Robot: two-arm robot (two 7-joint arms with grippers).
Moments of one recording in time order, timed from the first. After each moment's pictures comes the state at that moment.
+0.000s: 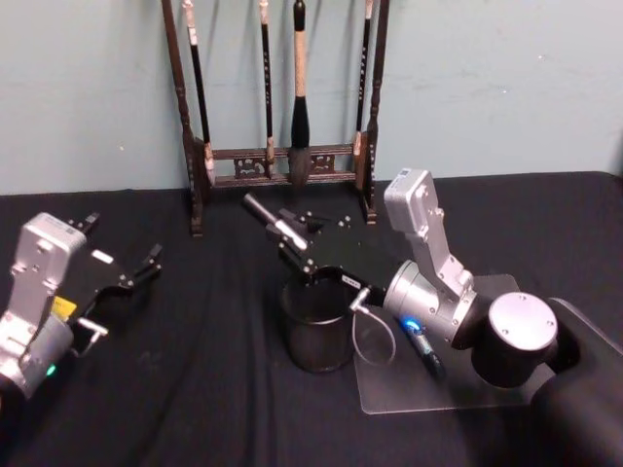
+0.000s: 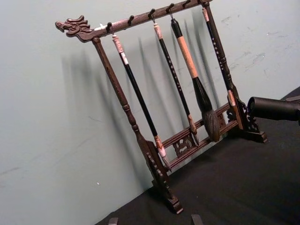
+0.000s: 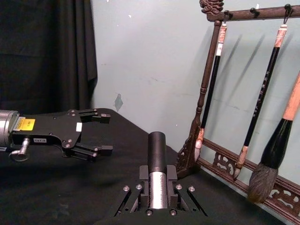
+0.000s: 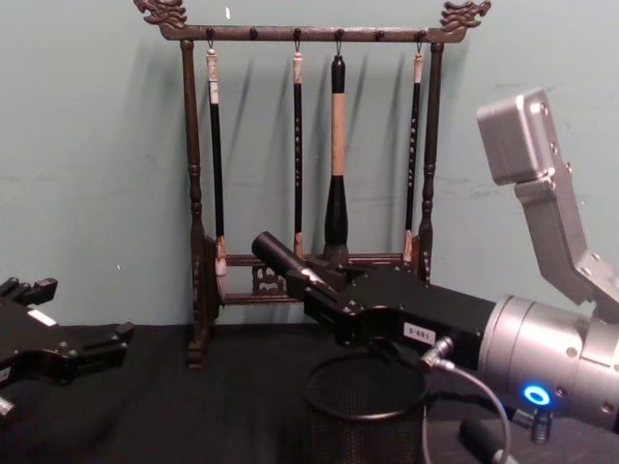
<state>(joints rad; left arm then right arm) -0.20 0.60 0.45 -1.41 -0.25 -0.12 0.03 0.46 0.20 -0.50 -1.12 0.30 -0.24 0.58</state>
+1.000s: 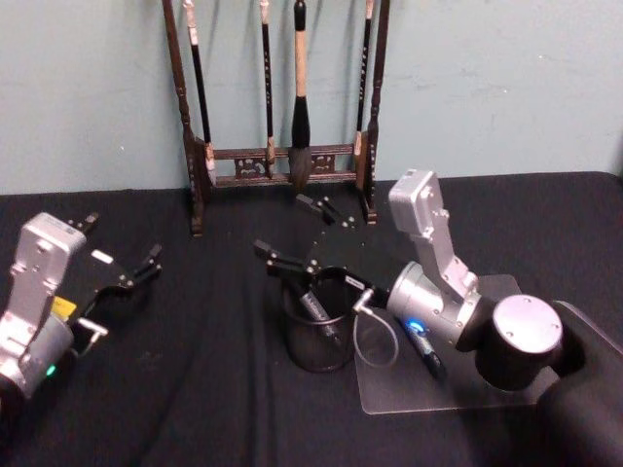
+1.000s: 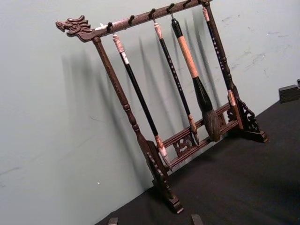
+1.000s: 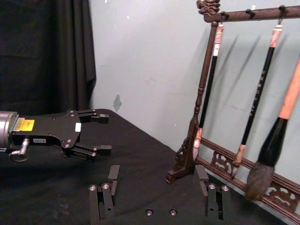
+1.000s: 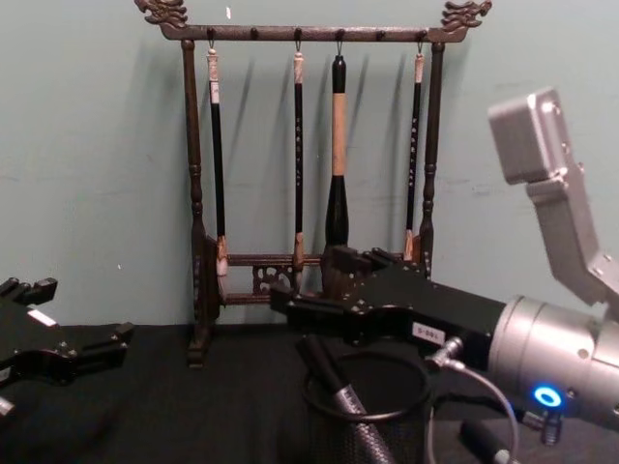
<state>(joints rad) -0.20 0.60 0.45 -1.41 -0.25 -0.12 0.03 0.44 0.21 -0.50 -1.14 0.31 -0.23 0.57</state>
